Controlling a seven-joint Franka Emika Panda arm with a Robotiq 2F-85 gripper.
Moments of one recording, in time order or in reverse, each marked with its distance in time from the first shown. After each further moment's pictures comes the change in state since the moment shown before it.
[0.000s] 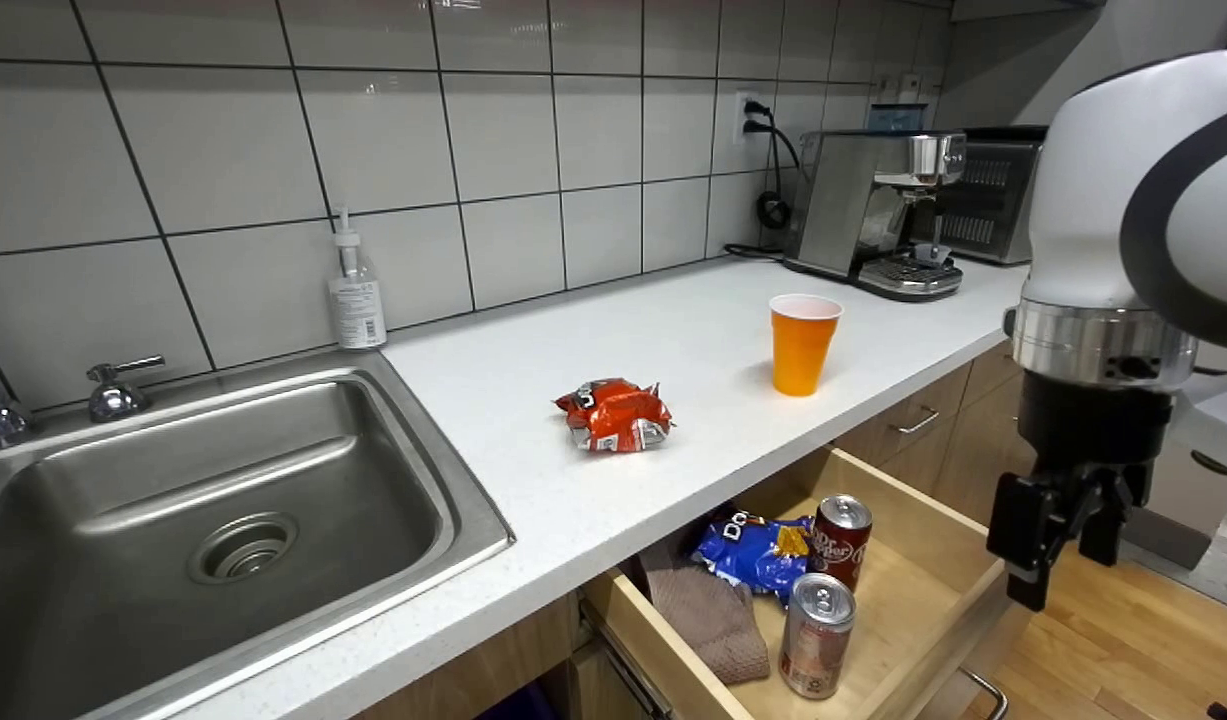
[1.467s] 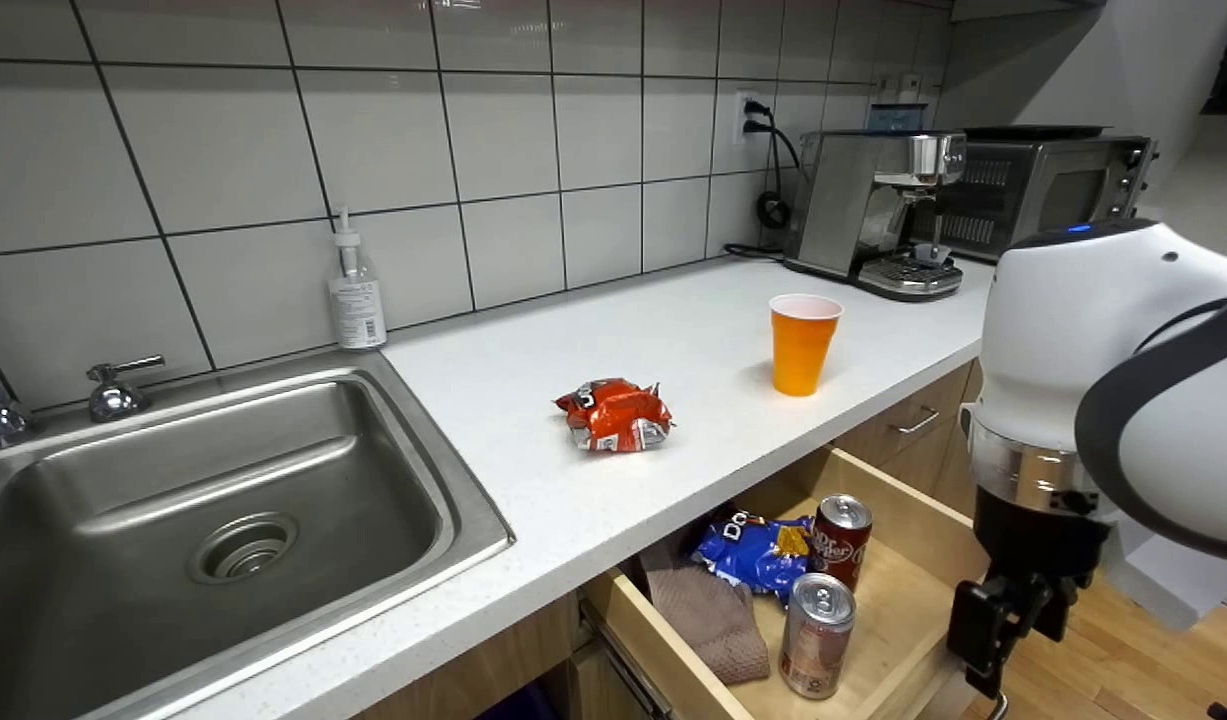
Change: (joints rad) arm 0.032 0.289 0.025 0.000 -0.060 0.317 0.058
